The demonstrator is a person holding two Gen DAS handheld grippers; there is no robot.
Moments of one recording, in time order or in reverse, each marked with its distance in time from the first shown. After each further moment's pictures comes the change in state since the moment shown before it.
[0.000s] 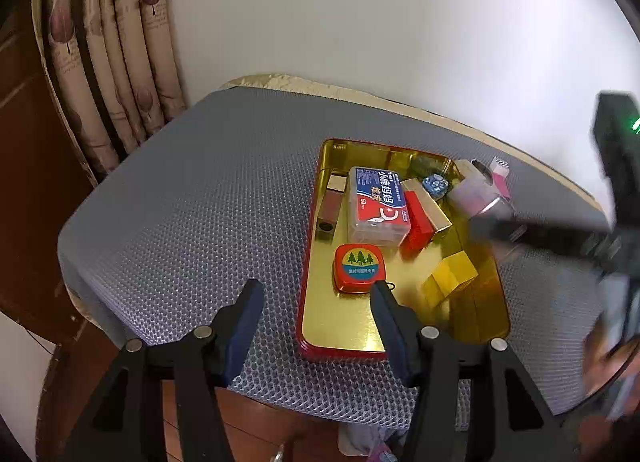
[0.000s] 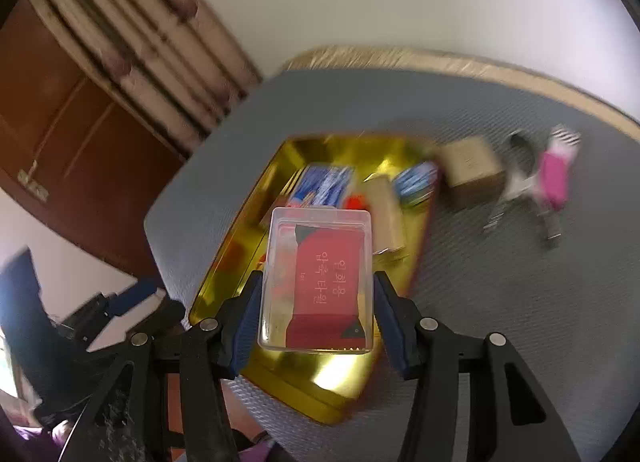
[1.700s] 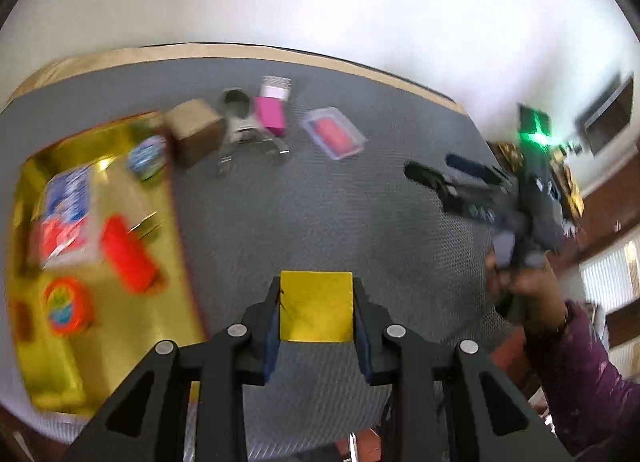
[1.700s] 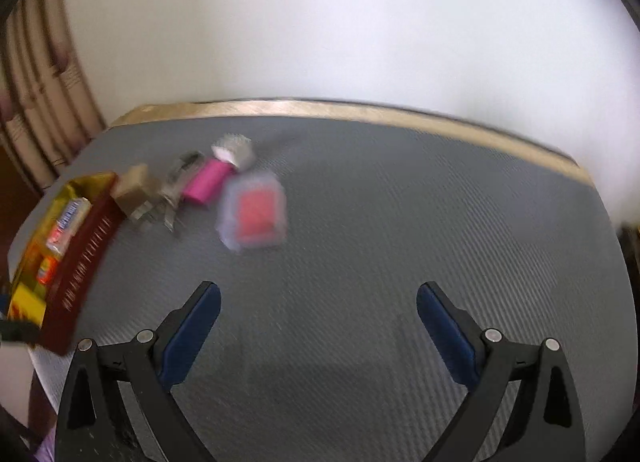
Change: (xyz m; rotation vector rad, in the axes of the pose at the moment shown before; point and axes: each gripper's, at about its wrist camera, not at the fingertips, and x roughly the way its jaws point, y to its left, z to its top) left arm 0.062 -0.174 0.028 0.270 0.293 -0.494; right arm -0.107 -0.220 -0.055 0.067 -0.231 -0.478
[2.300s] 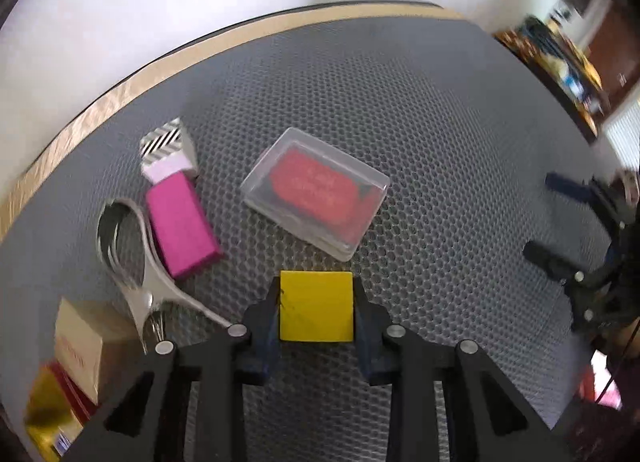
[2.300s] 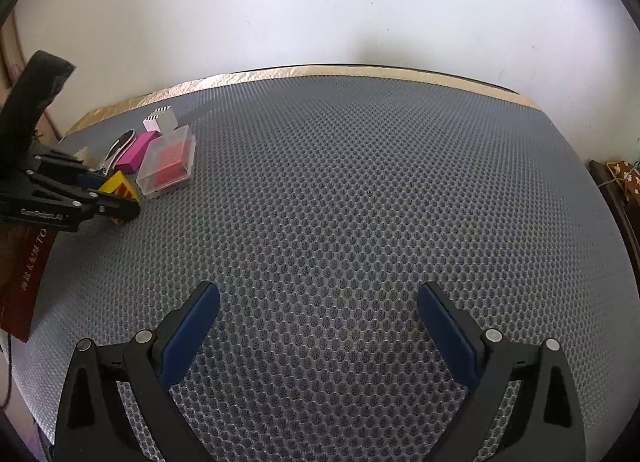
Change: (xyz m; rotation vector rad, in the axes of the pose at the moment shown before) left arm 0.166 -0.051 0.116 0.430 0.214 0.108; right arm -0.007 -0.059 -0.068 0.165 0.046 -0.135
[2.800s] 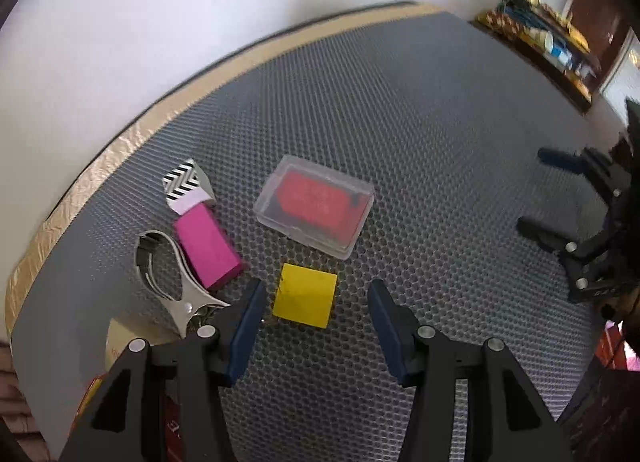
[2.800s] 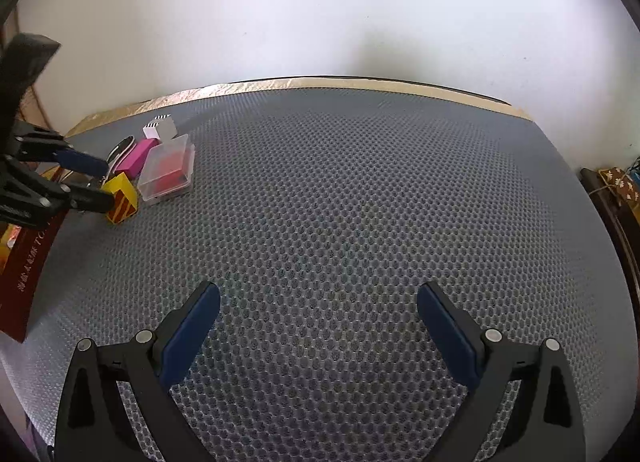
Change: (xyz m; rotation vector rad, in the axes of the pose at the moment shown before) left arm -0.018 -0.023 0.008 0.169 -0.009 0.091; right arm -0.017 -0.005 -0.006 -0.006 -0.049 -0.022
